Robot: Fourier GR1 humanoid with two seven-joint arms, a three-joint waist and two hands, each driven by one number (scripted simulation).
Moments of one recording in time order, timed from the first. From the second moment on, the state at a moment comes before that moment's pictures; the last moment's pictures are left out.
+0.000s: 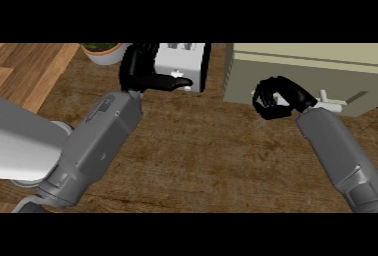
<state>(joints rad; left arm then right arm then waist) -0.92 0.15 -0.23 -0.69 0.67 0.10 -0.51 -0.77 -0.32 0.11 -0.59 0.46 0.19 -0.40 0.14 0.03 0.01</state>
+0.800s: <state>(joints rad) -0.83 0.20 -0.25 -0.76 0.67 0.01 -0.48 -0.75 -0.37 0.04 -0.58 0.34 0.37 -0.44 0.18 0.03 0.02</state>
